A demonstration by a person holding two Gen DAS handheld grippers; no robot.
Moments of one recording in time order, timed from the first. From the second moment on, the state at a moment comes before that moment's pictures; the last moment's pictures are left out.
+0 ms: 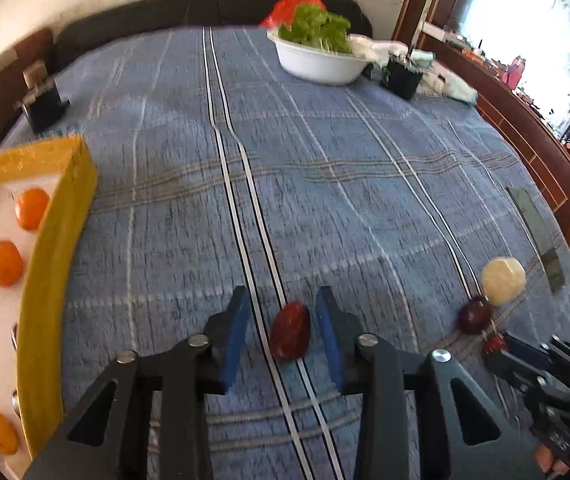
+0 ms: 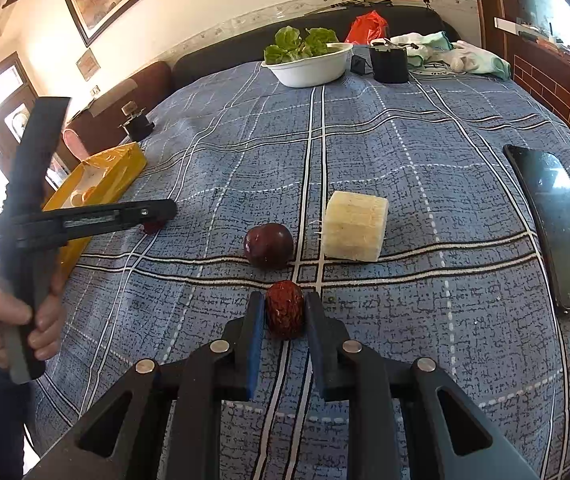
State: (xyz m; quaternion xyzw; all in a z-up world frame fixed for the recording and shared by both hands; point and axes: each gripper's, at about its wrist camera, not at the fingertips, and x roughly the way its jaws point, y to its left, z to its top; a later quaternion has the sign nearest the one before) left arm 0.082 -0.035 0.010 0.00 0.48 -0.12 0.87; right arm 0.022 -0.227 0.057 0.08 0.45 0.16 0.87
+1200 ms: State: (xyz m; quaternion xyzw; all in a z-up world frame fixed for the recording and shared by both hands) left arm 0.025 0.016 0.025 -0.07 0.40 -0.12 0.91; right arm 0.078 -0.127 0.088 0.06 0.42 0.21 0.88
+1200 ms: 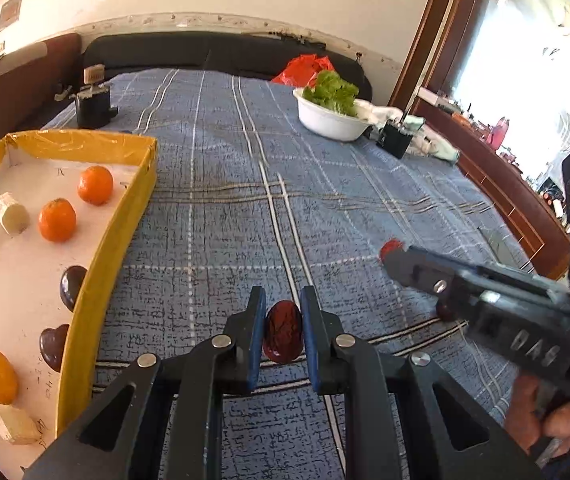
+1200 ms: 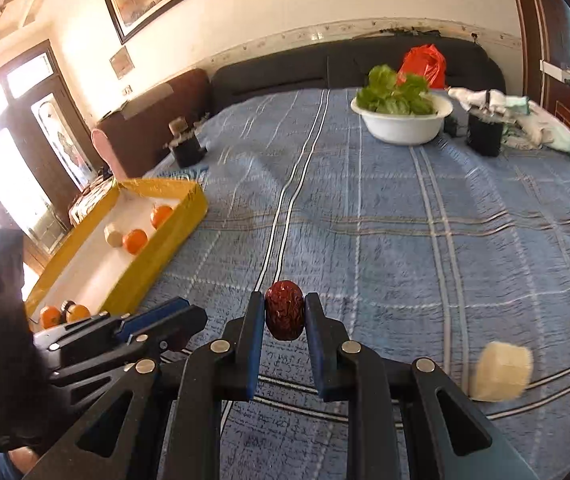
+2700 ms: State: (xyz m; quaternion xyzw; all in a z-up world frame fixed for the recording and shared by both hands) left arm 0.012 0.004 0.015 -0.02 0.41 -0.12 0.90; right arm 0.073 -0.118 0.064 -0.02 0.42 0.22 0.88
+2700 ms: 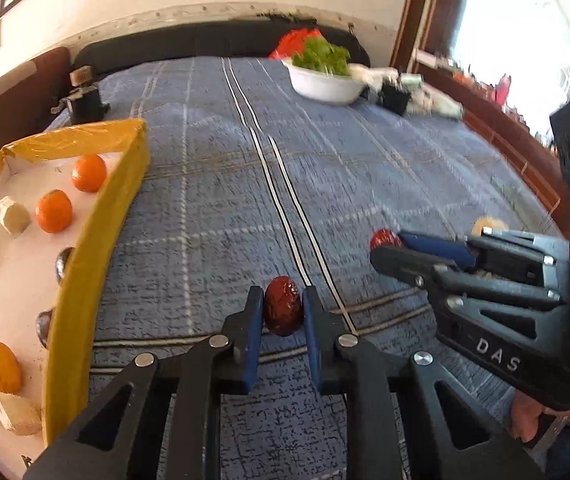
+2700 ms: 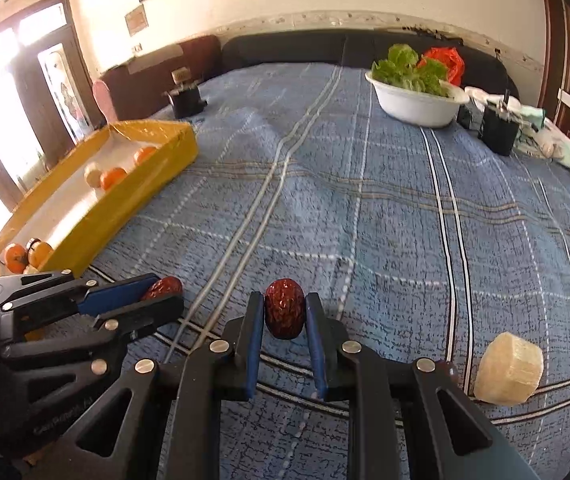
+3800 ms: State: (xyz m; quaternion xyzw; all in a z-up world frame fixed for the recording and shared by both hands) left arm 0.009 0.007 0.026 0.00 0.38 -0.08 0.92; right arm 0.061 -0.110 0.074 -0.02 0.40 0.24 0.88
